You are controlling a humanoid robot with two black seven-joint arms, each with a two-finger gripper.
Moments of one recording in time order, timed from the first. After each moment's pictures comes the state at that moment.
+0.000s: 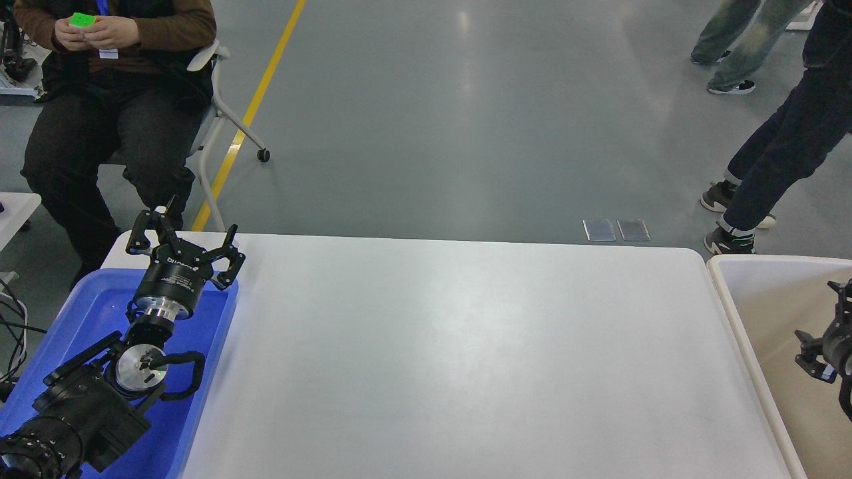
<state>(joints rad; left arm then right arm) -0.58 0.33 -0.77 -0.45 -0.16 -0.64 -0.52 0.59 -0.52 0.65 0.21 -0.07 0.17 0.19</state>
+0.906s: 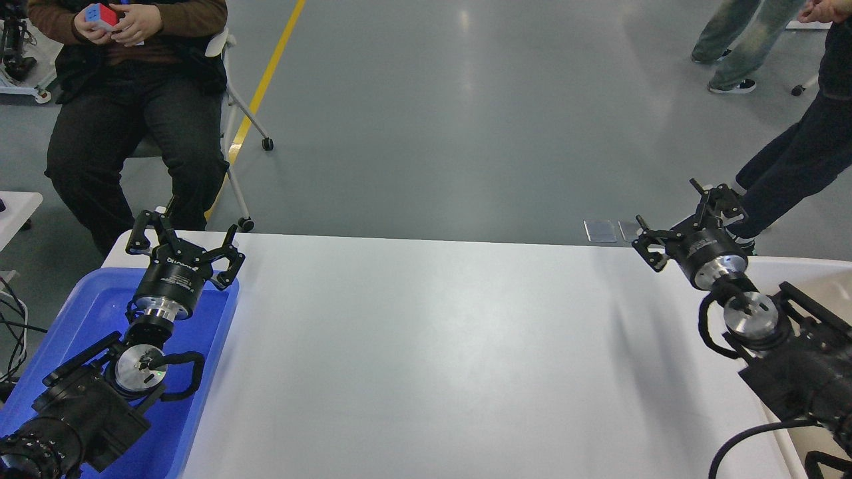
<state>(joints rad) -0.58 0.33 -0.77 -0.45 -0.16 -0.64 -0.52 0.74 -0.26 0.79 0.49 0.23 0.26 0.18</state>
